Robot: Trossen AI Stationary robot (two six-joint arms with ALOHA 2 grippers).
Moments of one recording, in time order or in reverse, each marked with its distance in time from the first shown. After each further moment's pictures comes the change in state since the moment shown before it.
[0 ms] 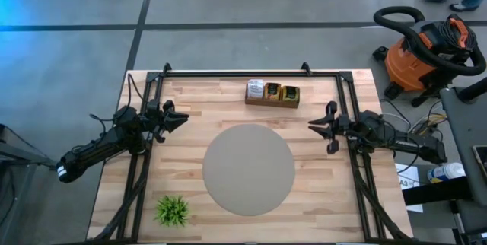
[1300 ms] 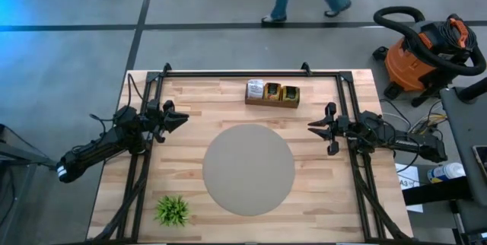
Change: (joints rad) left arm -0.001 -0.001 0.000 0.000 0.000 0.000; right arm 0.024 0.003 0.000 -0.012 0.000 -0.002
